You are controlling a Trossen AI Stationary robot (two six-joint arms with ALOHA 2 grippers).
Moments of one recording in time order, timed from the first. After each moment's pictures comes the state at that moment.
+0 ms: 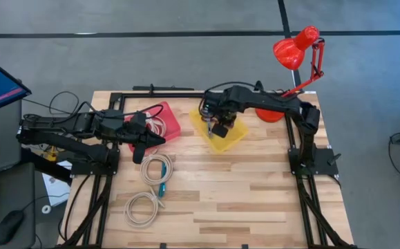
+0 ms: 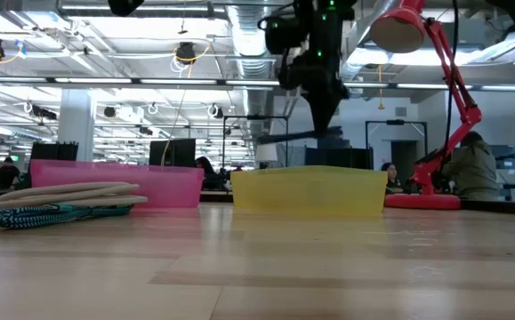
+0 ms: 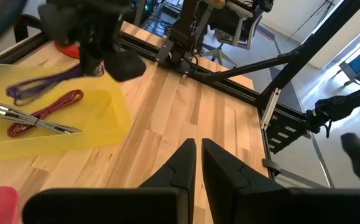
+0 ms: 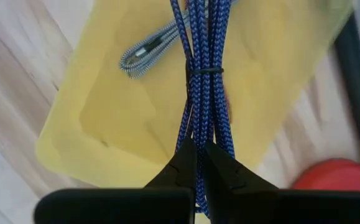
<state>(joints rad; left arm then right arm) -0.11 0.89 1.02 -0.50 -0.08 -0.40 -0.30 1.92 1.74 -1.25 0.16 0.15</state>
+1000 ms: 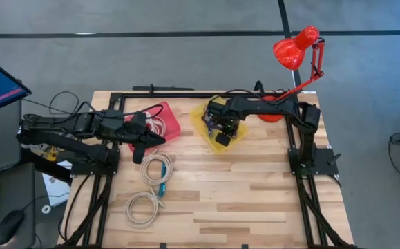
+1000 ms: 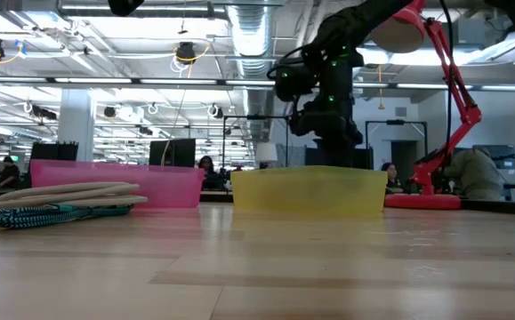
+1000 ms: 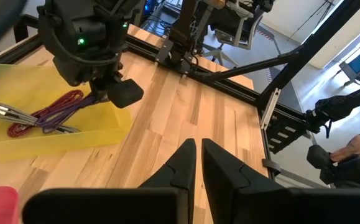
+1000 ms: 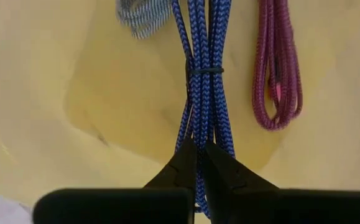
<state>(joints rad) -0.11 0.89 1.02 -0.50 -0.08 -0.40 -0.34 1.92 1.43 -1.00 0.02 0.15</state>
